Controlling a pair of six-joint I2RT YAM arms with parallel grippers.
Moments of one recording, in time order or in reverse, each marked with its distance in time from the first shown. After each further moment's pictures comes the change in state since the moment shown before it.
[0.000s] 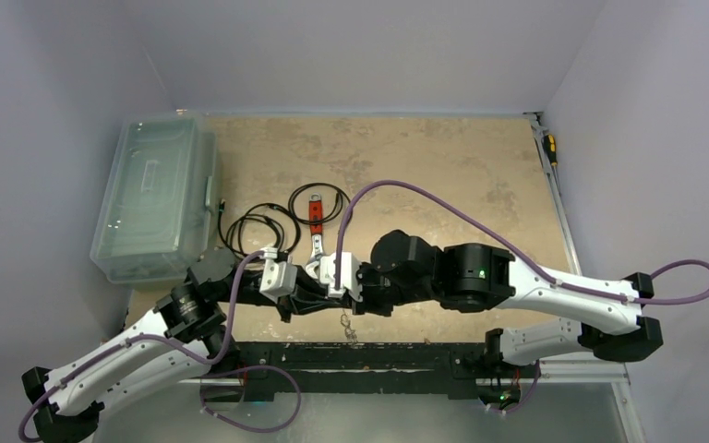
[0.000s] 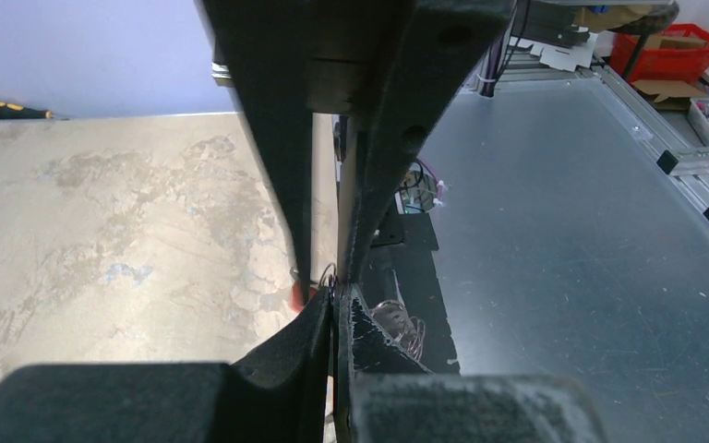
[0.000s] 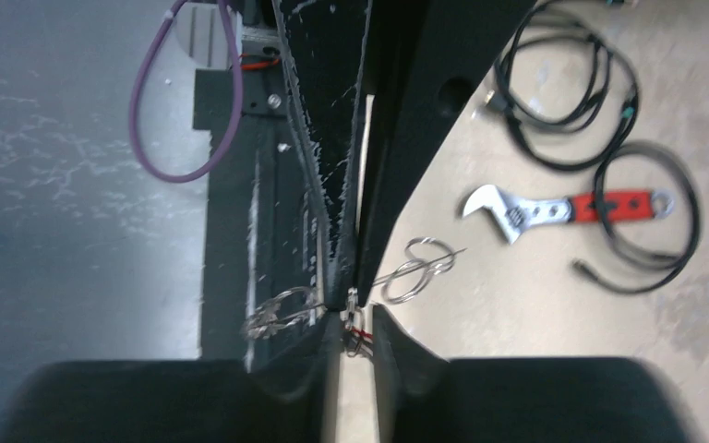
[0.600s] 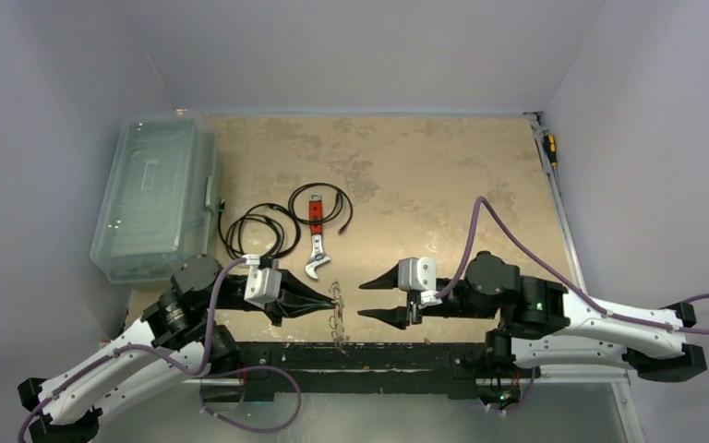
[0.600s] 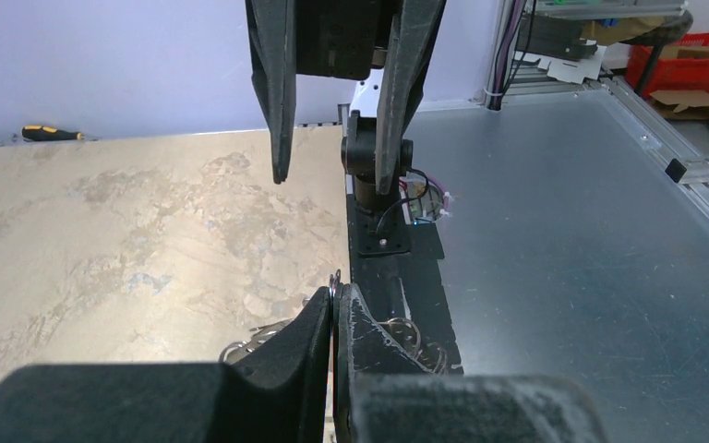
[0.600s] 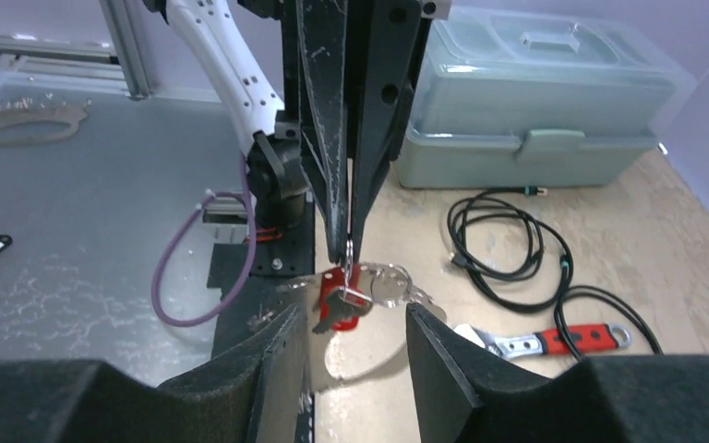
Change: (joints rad) left arm 0.000 -0.100 0.000 -0.060 -0.036 0.007; right arm 0.000 -0.446 -0.483 0.560 -0.025 0.047
